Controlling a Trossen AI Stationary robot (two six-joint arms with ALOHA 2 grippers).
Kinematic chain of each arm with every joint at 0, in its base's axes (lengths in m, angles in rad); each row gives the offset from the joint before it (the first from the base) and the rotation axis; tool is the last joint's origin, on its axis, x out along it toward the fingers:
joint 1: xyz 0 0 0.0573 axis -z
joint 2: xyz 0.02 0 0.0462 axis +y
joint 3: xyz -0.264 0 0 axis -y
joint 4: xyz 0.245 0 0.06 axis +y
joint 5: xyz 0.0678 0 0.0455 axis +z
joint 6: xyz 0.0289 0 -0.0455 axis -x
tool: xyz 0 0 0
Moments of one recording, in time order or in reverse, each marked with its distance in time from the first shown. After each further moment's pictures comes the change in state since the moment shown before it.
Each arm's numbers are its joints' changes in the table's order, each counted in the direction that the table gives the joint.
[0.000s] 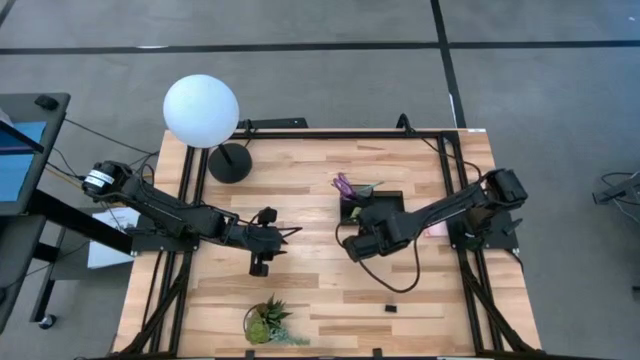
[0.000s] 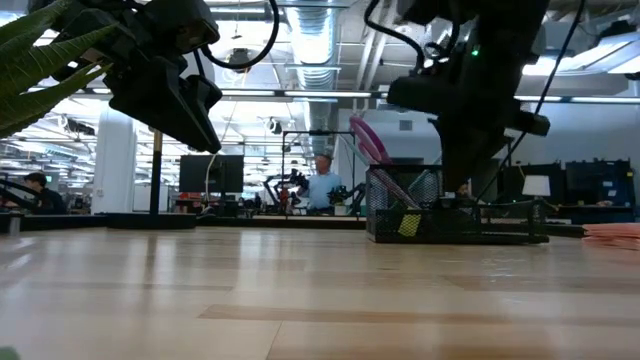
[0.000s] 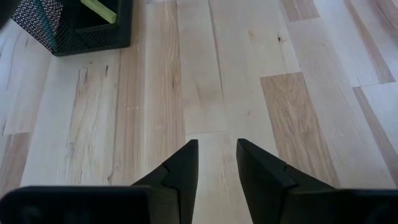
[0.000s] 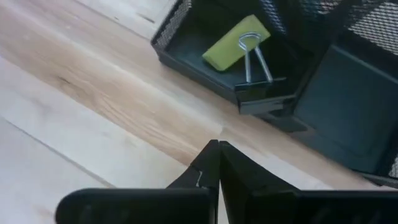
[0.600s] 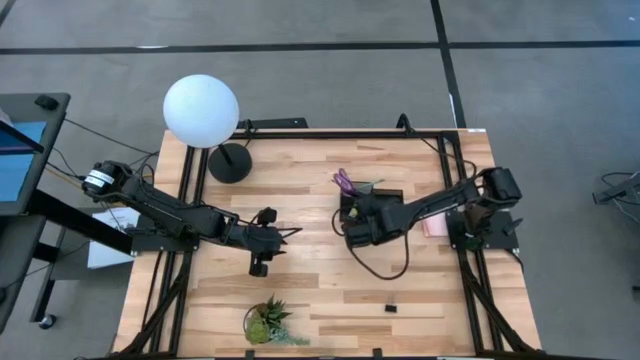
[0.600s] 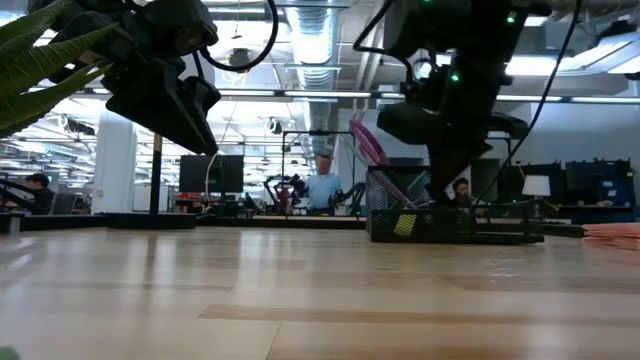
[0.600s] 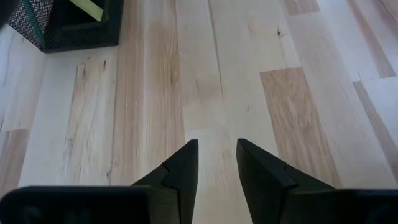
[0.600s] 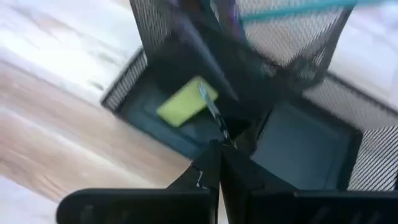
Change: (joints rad) left arm 0.000 0.000 0.000 0.015 -0.004 -0.001; right arm 0.082 0.031 0.006 0.039 -0.153 0.051
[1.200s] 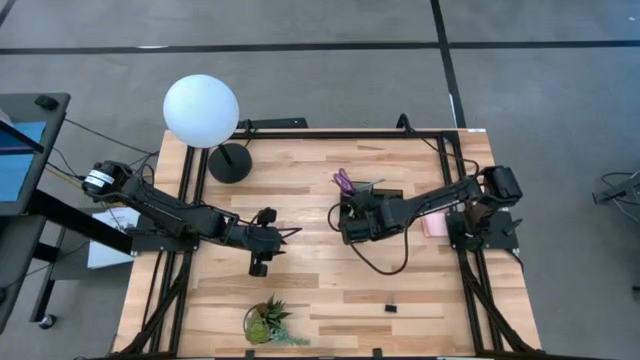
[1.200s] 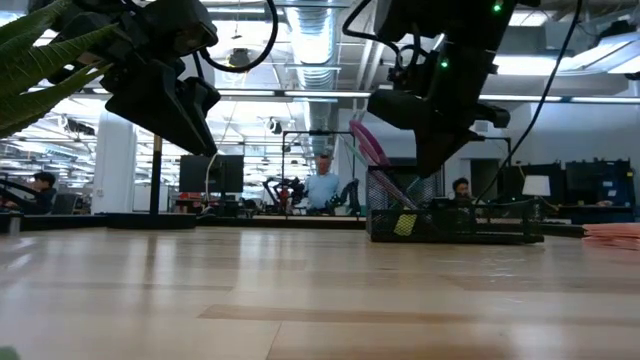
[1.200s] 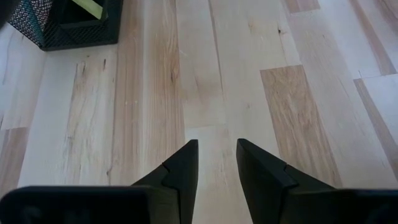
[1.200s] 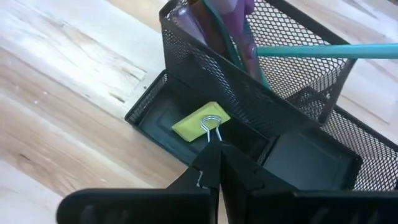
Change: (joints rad) left arm 0.000 0.000 0.000 0.006 -0.001 0.000; right arm 0.033 -0.013 0.047 -0.005 -0.018 0.121
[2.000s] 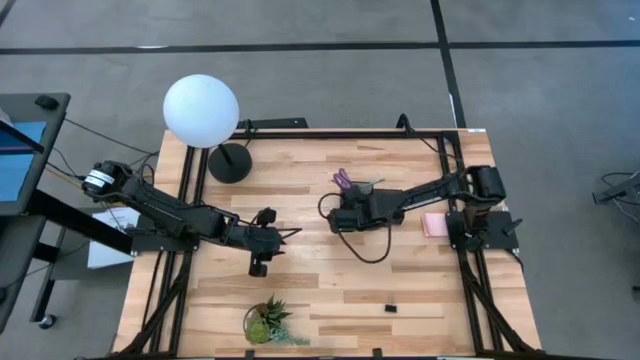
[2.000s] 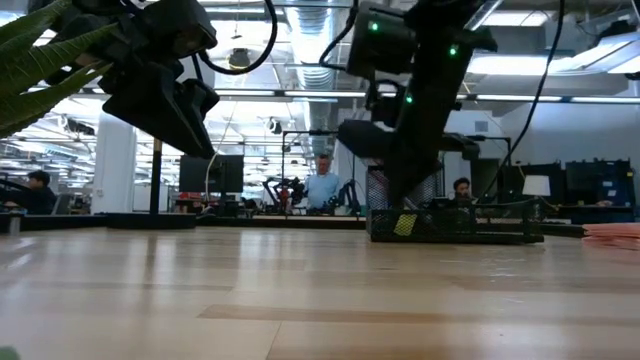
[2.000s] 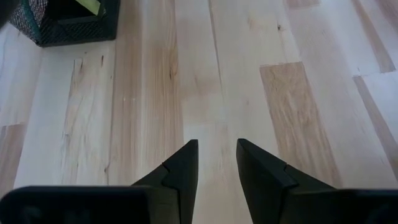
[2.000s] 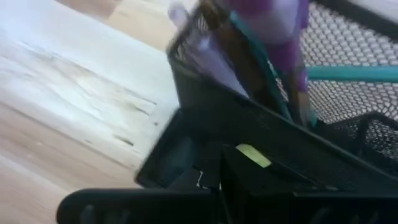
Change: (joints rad) left arm 0.001 0.002 0.000 0.009 -0.005 0.007; right arm 0.092 0.111 0.006 -0.192 0.039 0.021
